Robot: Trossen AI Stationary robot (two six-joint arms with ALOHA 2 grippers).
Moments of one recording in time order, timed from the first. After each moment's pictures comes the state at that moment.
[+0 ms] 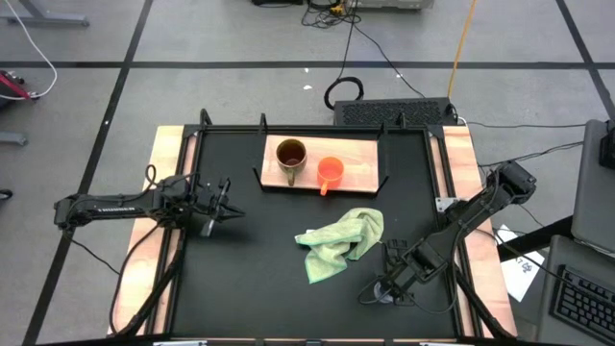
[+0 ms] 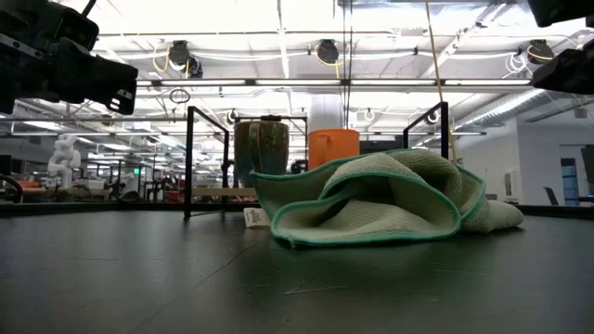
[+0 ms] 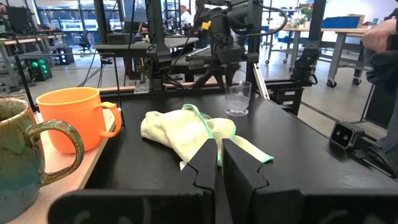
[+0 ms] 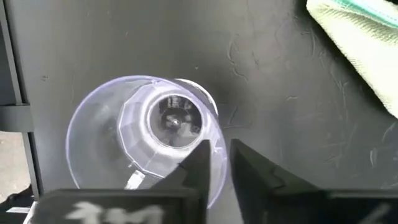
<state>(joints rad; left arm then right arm) 0.15 0.29 0.03 0.23 0.41 0.02 0.69 1.51 0.99 -0.84 0.00 0.73</state>
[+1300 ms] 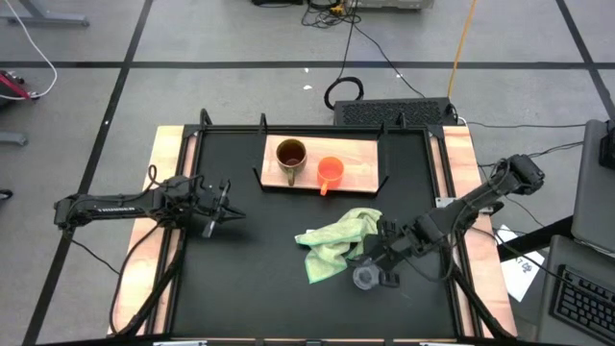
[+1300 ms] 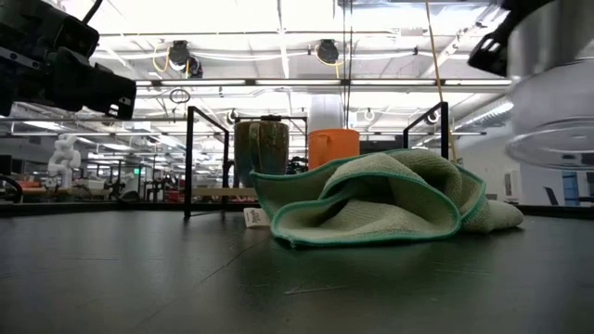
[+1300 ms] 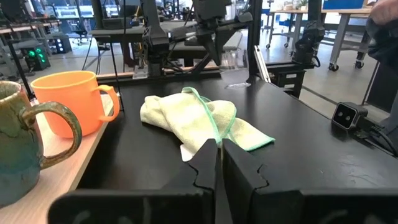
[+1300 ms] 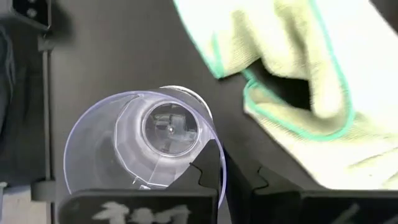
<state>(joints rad) 0.15 0.29 0.03 0.16 0.41 0.07 0.51 1.38 0.99 -0.73 0.05 0.61</state>
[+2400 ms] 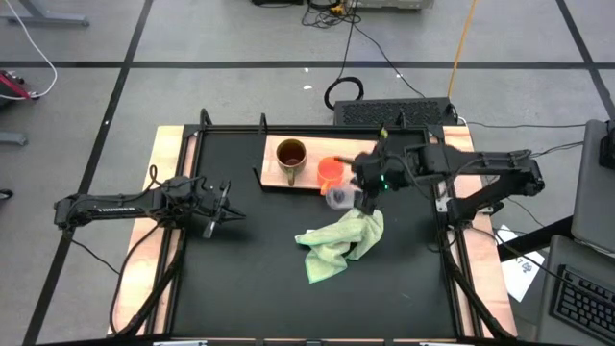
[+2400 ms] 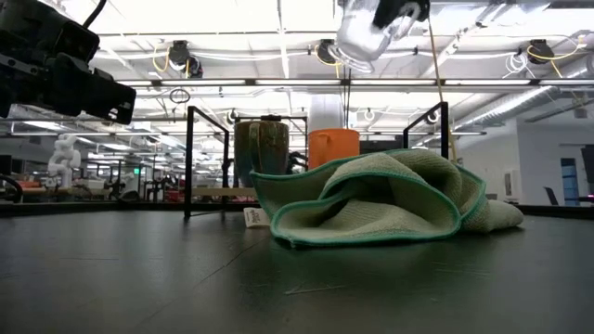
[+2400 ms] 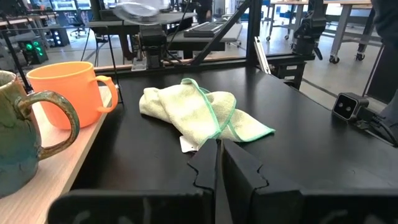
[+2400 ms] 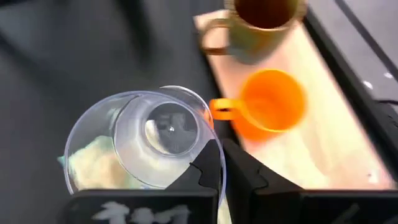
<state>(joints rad) 0.15 0.29 0.03 0.12 0.41 0.08 0.04 1.38 1.47 -1.01 0.24 0.33</state>
